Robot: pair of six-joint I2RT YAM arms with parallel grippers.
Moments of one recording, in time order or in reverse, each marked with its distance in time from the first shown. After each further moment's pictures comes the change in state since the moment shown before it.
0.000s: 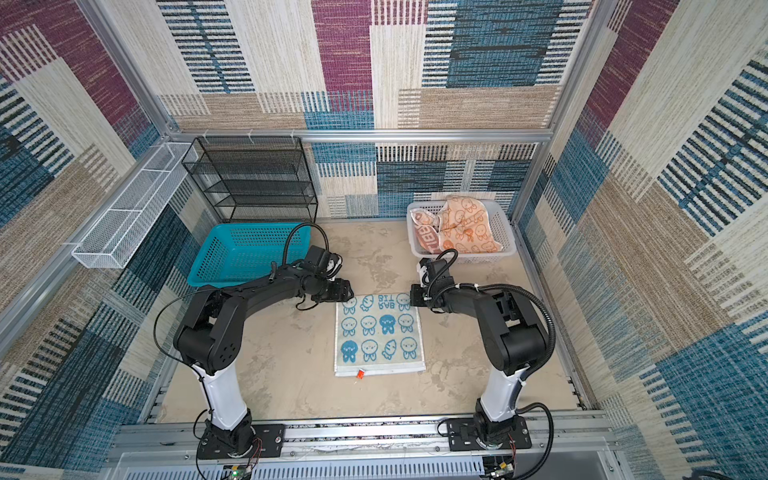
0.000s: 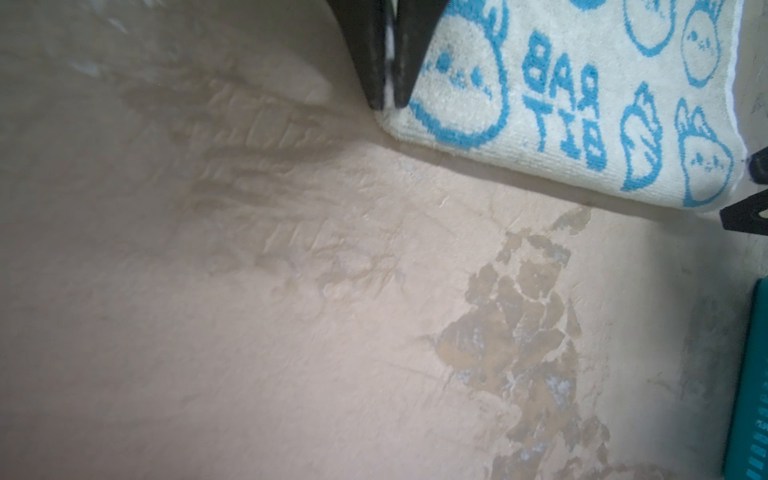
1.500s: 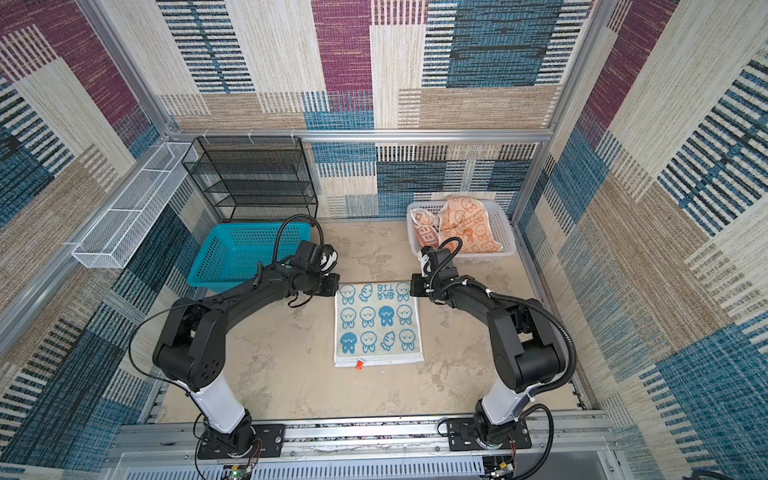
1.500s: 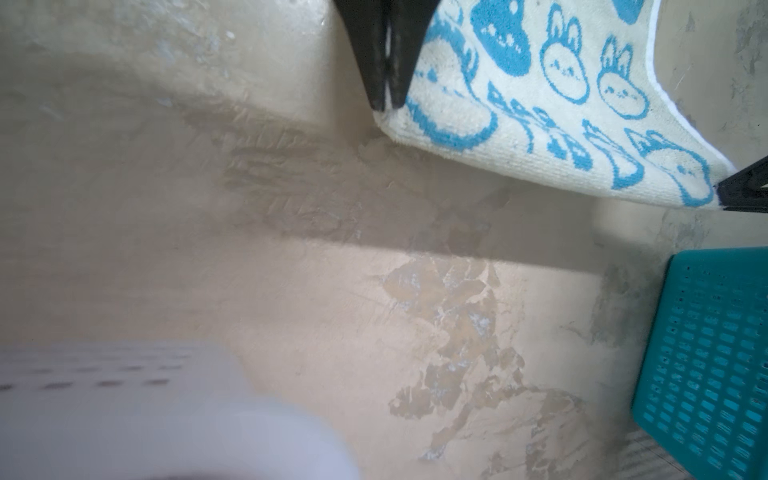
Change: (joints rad) left arm 0.001 -0.176 -0.057 -0.003 -0.076 0.089; right arm 0.000 -0.155 0.053 -0.124 0.011 0.000
